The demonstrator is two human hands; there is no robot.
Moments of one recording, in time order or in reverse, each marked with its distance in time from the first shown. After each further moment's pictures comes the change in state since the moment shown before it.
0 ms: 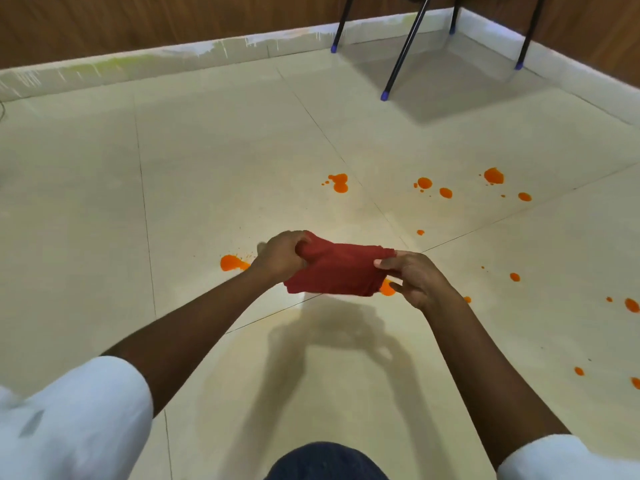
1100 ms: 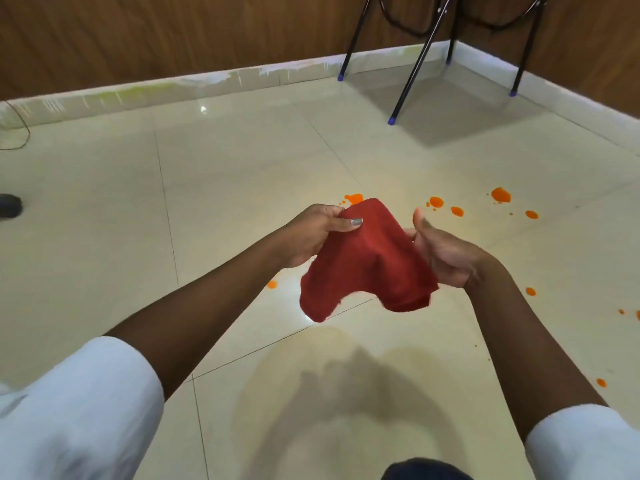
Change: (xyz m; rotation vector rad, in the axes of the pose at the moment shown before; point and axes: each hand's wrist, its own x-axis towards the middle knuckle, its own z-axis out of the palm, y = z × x) left_hand -0.017 0.033 -0.087 -0.954 -0.402 0.100; right_hand -0.023 -0.065 0.022 -0.132 -0.541 -0.067
